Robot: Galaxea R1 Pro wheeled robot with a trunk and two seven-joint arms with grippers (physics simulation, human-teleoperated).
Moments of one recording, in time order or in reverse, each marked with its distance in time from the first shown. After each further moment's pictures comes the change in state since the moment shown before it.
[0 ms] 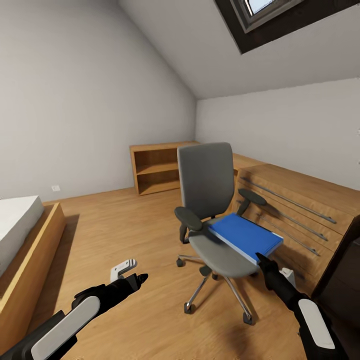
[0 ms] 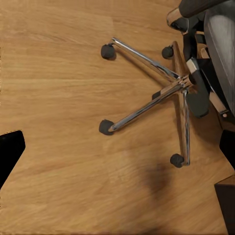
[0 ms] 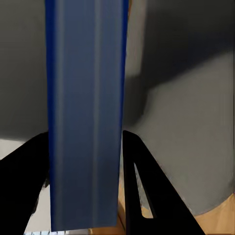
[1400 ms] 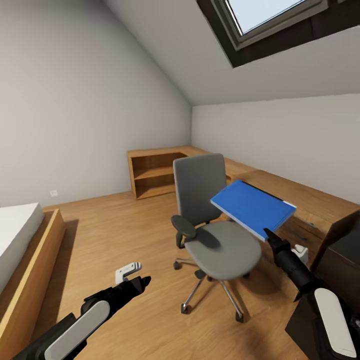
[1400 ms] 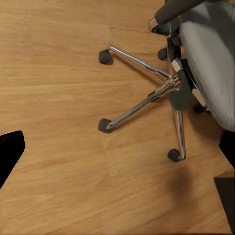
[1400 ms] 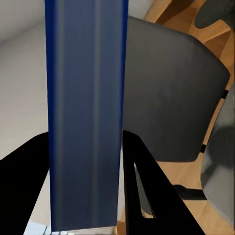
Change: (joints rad) left arm 0.000 -0.057 -0.027 0.049 -0.099 -0.023 0.025; right arm 0.052 0.024 -0.005 -0.398 0.001 0.056 -0.004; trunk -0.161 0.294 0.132
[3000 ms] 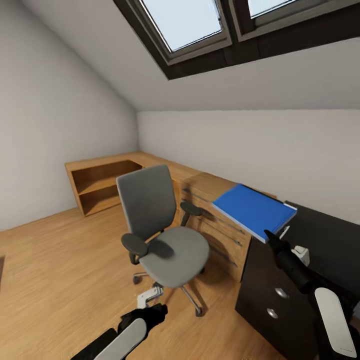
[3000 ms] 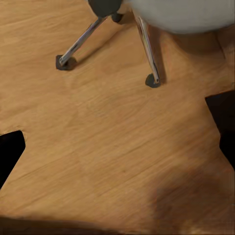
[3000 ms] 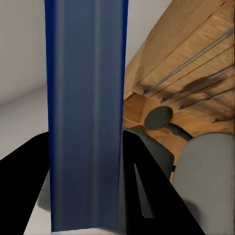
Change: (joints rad) left arm 0.000 -0.232 -0.124 0.263 -0.009 -0.048 0.179; right arm 0.000 0.003 0.001 -0.014 0.004 -0.002 -0.073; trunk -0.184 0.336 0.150
